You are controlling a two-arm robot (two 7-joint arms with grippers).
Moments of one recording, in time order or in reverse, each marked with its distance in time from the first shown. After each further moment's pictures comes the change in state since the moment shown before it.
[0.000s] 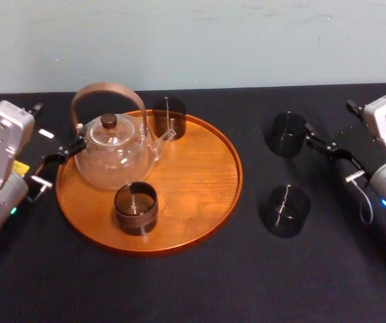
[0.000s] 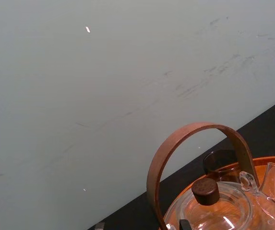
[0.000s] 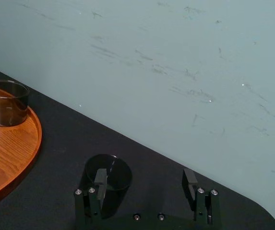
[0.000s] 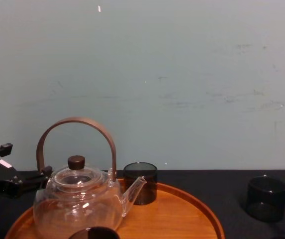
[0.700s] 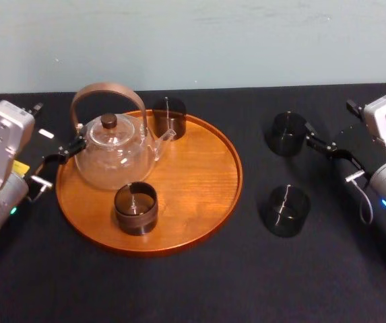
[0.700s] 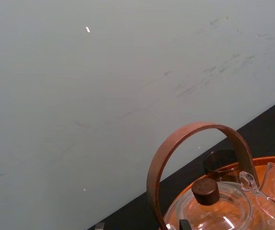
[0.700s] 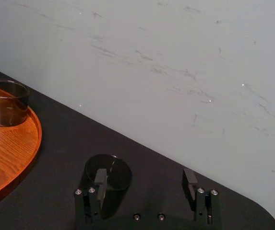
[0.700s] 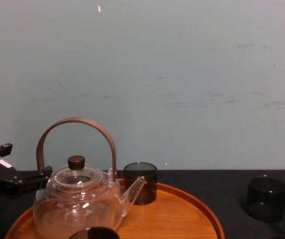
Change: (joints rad) left arm 0.000 0.000 0.000 0.000 0.000 0.000 0.000; right arm 0.000 0.000 0.000 0.000 0.000 0.000 0.000
